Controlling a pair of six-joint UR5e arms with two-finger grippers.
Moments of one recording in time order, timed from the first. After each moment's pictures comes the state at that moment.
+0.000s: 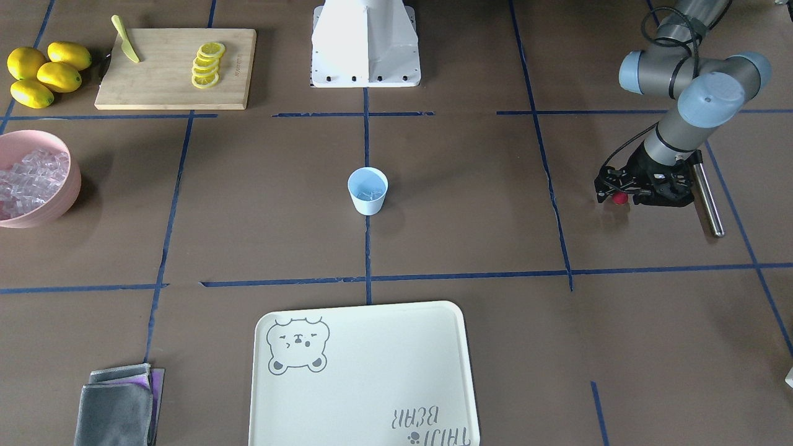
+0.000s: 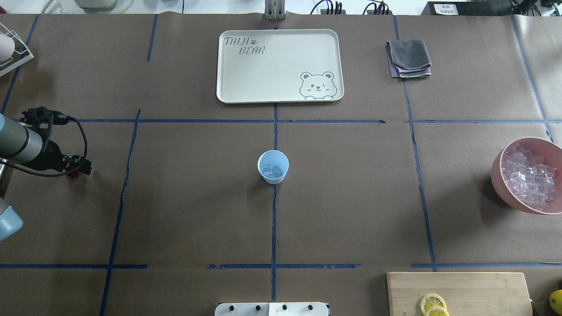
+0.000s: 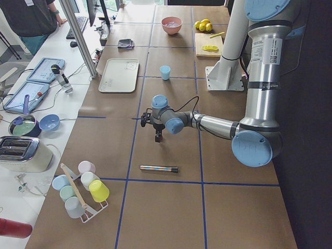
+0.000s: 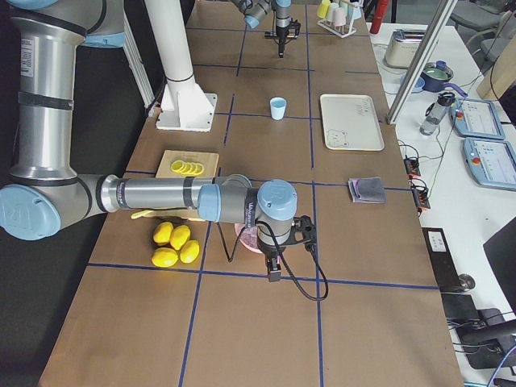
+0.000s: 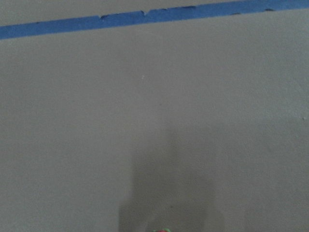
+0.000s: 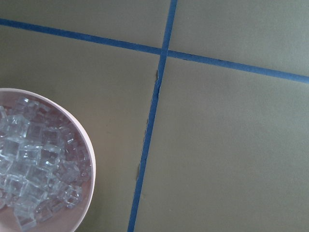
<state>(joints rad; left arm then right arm) -0.84 -1.59 -1.65 -2.12 -2.07 -0.83 1.60 -1.71 1.78 -1.68 2.31 -0.22</state>
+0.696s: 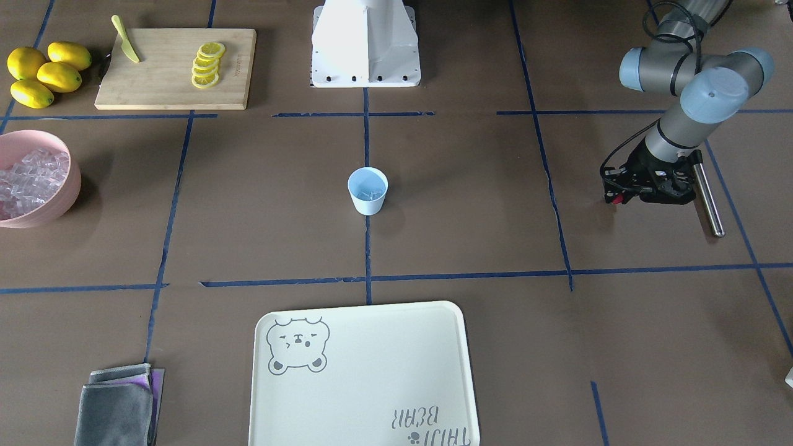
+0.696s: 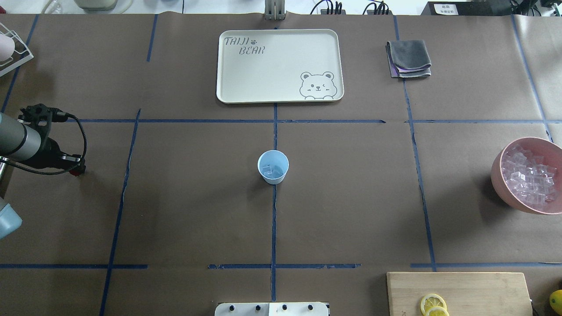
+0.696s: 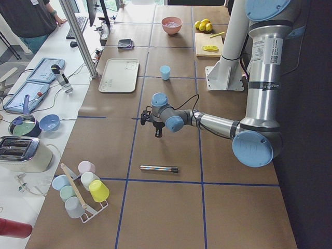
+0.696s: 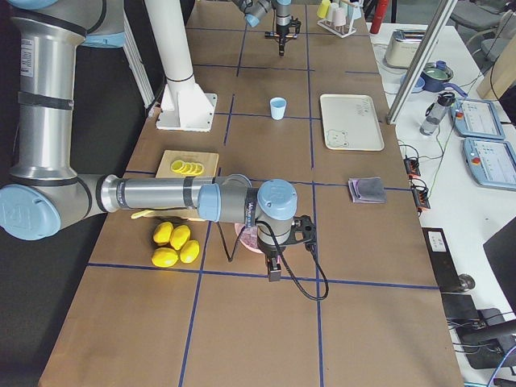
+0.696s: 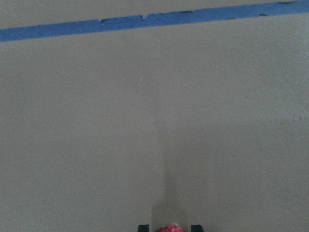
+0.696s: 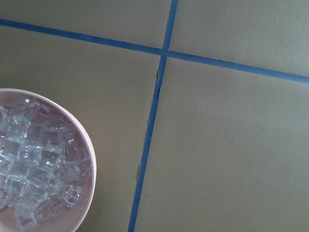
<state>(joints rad) -0.85 -1.59 -1.69 -2.08 -2.08 -0.83 1.60 -1.71 1.78 -1.68 2.31 -0.22</state>
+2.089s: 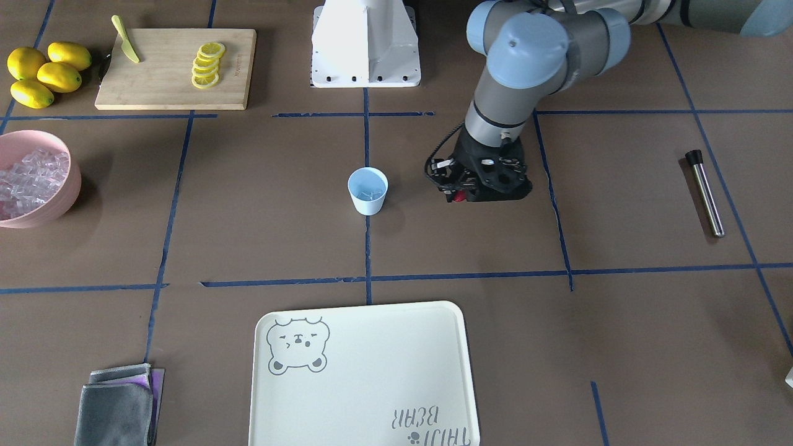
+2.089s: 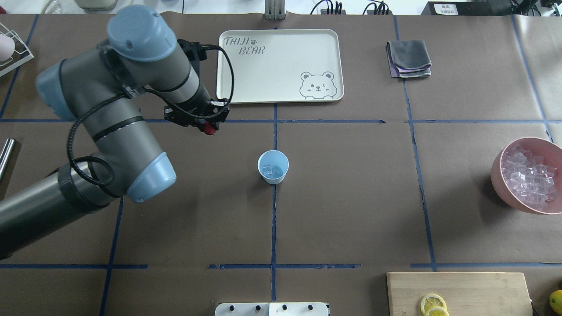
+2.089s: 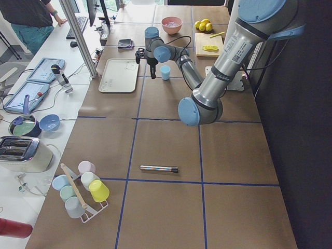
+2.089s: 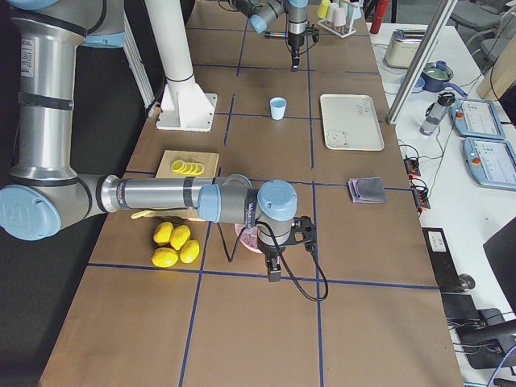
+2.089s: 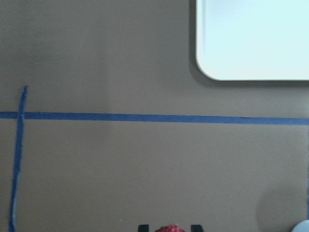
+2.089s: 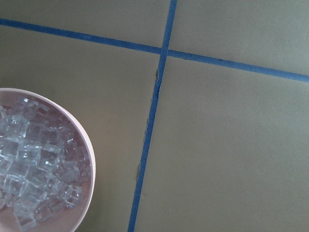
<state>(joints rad) -0.70 -2.29 -1.70 -1.51 -2.03 -1.20 1.60 -1.71 1.77 -1.68 2.31 -0.22</state>
